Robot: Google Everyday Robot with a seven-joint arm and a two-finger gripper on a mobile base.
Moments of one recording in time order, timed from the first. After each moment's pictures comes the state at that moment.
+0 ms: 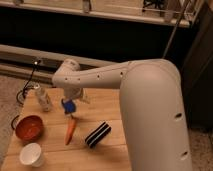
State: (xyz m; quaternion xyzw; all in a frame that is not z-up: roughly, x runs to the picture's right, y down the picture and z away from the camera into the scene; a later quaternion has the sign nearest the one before) arm -0.167 0.062 0.801 -0.17 -0.19 -0.66 0.71
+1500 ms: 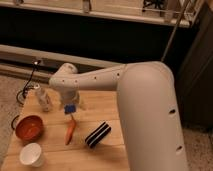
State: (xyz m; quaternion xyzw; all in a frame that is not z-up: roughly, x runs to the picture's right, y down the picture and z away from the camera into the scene) arm -0.201 0.118 0.790 -0.20 -0.27 -0.68 0.66
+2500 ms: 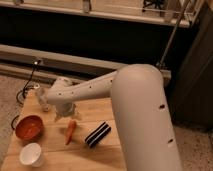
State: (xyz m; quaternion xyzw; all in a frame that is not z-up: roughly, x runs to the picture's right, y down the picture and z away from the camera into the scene) arm -0.223 0.171 0.809 -0.17 -0.28 -0.69 0.64
